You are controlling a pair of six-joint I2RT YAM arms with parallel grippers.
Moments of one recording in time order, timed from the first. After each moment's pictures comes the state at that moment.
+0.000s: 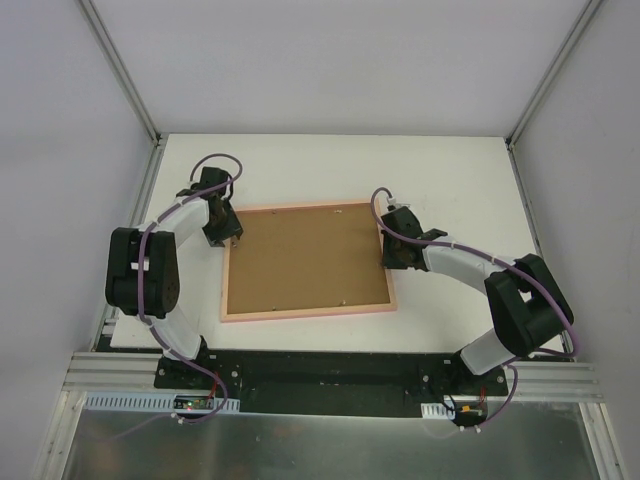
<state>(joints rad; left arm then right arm) -0.10 1.70 1.09 -0.59 -0.08 -0.60 0.55 1.54 0.83 -0.34 0.17 0.49</state>
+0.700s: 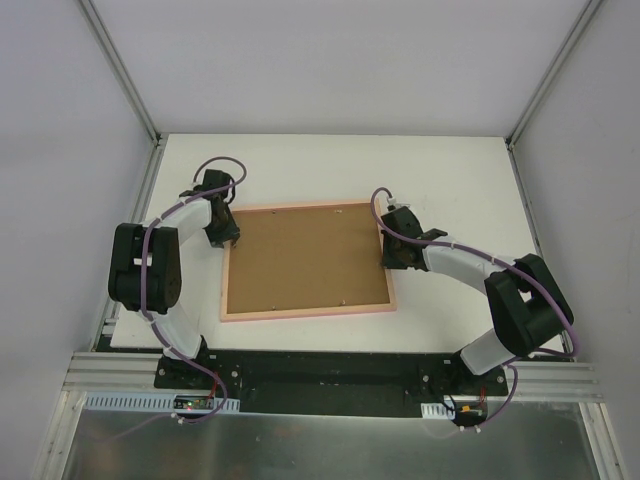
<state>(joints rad) -0.10 1.73 1.08 -0.59 -0.14 -0.54 0.55 1.54 0.84 -0.34 0.16 0.49</state>
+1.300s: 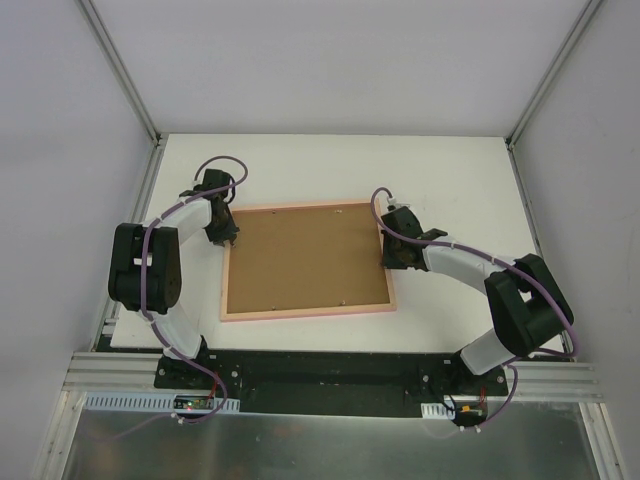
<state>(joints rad) -0.10 1.73 1.09 -0.58 -0.15 -0.51 0.55 1.54 0.84 -0.34 0.16 0.49</state>
